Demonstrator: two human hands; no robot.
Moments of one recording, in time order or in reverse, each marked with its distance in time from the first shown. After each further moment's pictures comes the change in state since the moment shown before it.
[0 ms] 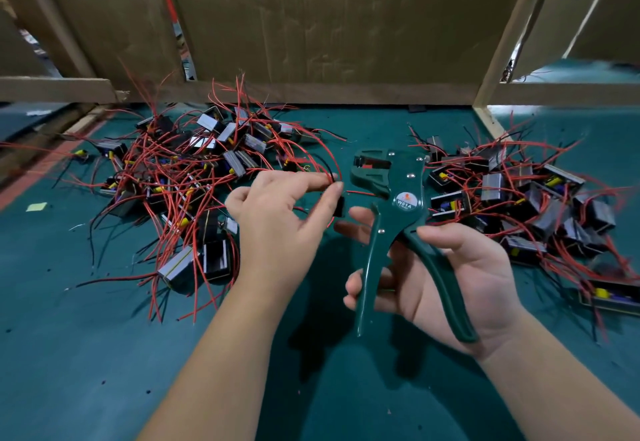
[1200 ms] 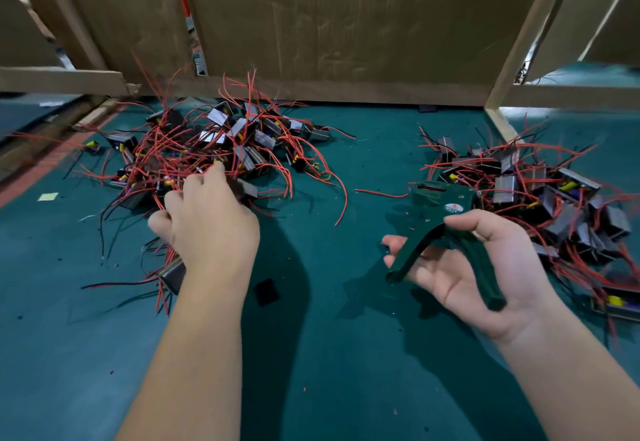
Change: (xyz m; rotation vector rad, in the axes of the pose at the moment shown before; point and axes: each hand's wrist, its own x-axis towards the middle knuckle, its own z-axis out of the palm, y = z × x) left_hand 0.016 -0.048 -0.029 0.734 -0.016 -0.506; right_hand 0.004 -0.016 -0.016 0.105 0.467 -0.111
